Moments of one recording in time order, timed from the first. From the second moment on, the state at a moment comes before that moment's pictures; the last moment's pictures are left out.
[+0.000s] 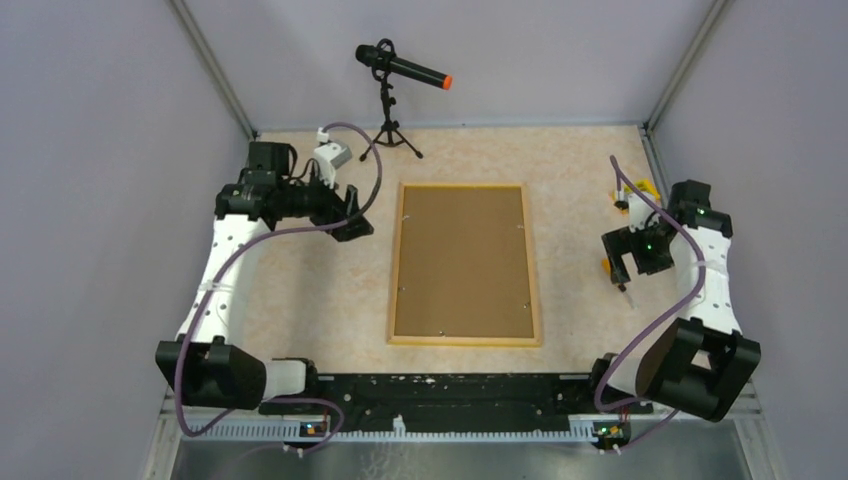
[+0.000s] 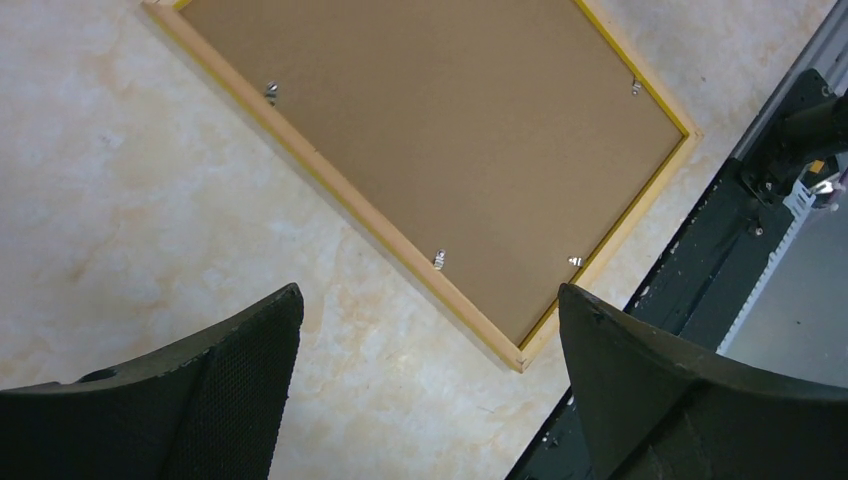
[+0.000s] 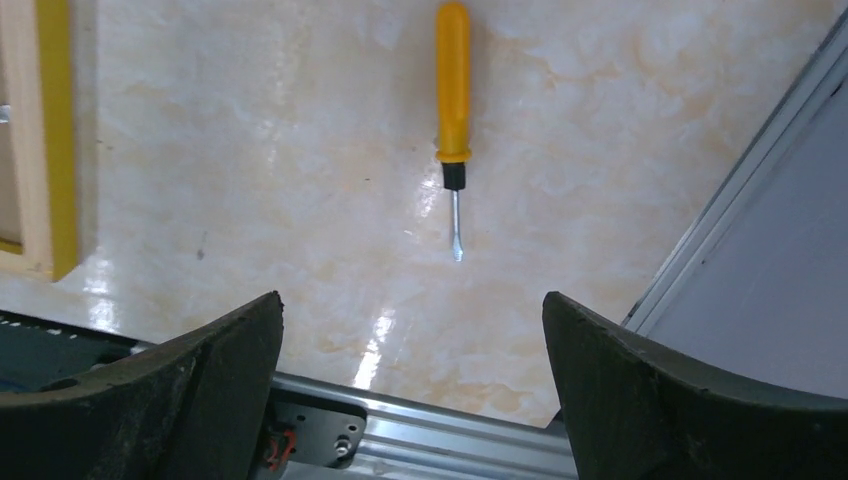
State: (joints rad) left arm -0.01 1.29 1.36 -0.95 0.80 0.36; right arm -0.33 1.25 1.10 -1.10 -0.21 -0.65
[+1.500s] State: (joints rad) left arm -0.22 1.44 1.49 -0.89 0.67 0.28; right arm -0.29 1.48 0.89 -0.78 -0.26 -0.90
